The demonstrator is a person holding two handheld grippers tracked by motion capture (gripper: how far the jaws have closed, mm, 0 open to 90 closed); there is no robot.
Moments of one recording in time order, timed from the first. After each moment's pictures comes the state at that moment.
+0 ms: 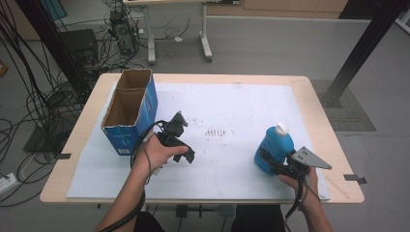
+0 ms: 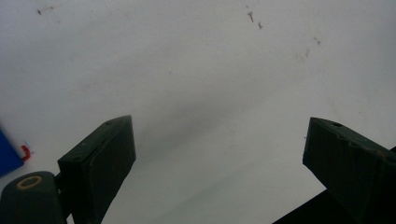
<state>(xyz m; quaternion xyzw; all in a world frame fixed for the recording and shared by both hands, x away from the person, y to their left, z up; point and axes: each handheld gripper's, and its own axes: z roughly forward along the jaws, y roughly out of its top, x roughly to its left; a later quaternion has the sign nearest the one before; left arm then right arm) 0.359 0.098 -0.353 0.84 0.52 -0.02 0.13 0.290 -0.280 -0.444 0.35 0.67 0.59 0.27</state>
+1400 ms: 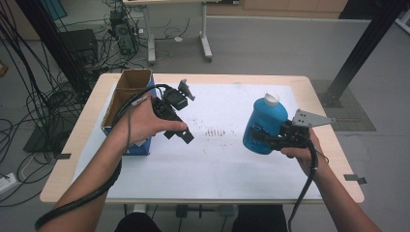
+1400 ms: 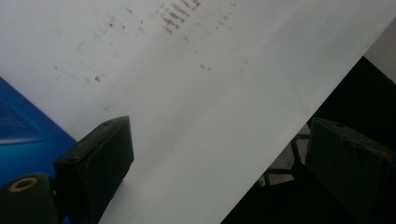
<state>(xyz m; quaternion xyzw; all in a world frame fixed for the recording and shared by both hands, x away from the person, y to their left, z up) 0.353 0.086 -0.224 0.93 0.33 0.03 0.14 0.334 -0.259 -0.337 0.21 0.73 0.64 0.12</state>
